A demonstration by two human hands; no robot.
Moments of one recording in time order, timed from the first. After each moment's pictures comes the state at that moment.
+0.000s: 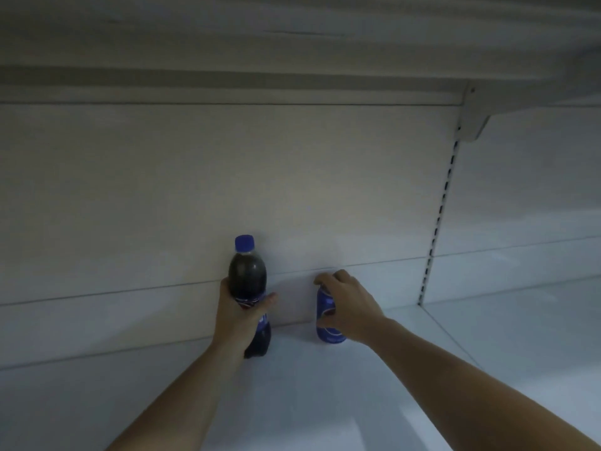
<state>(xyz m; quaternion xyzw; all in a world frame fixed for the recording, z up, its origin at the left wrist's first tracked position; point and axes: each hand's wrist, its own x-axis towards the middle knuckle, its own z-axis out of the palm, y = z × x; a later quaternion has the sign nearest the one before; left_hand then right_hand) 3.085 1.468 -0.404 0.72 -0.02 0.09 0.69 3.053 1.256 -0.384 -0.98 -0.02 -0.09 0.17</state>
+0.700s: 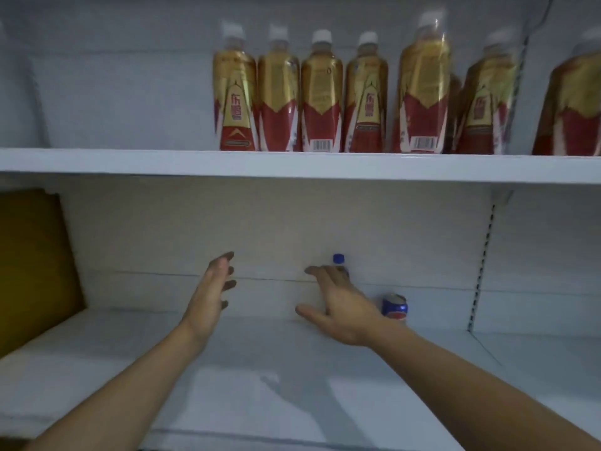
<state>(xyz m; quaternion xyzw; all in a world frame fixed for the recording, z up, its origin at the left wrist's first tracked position) 2.862 1.675 -0.262 0.72 -0.06 0.17 0.67 2.875 1.421 -0.258 -0.94 -0.24 -0.17 0.18</state>
